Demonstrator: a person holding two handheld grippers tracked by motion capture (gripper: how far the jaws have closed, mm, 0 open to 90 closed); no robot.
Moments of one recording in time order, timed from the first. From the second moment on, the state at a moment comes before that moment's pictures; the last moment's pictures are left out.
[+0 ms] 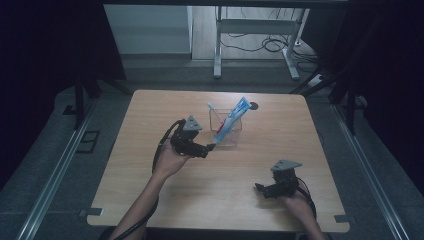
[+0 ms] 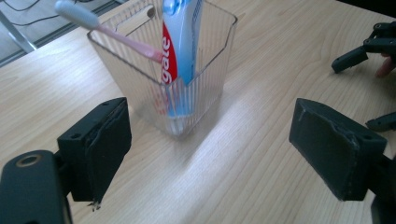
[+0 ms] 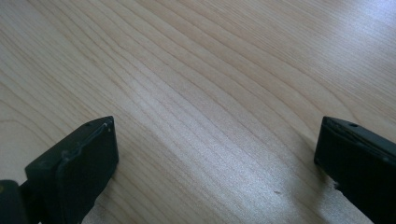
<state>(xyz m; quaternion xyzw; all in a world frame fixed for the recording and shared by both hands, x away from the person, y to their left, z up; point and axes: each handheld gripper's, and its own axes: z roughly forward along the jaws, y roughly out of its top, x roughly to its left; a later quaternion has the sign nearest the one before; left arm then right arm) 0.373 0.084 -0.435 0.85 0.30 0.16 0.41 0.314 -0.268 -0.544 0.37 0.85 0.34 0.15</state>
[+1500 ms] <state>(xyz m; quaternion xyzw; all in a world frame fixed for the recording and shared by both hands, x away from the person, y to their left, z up) 0.313 0.141 -0.509 0.83 0.35 0.14 0.40 0.314 -0.268 -0.544 0.37 0.85 0.34 0.15</state>
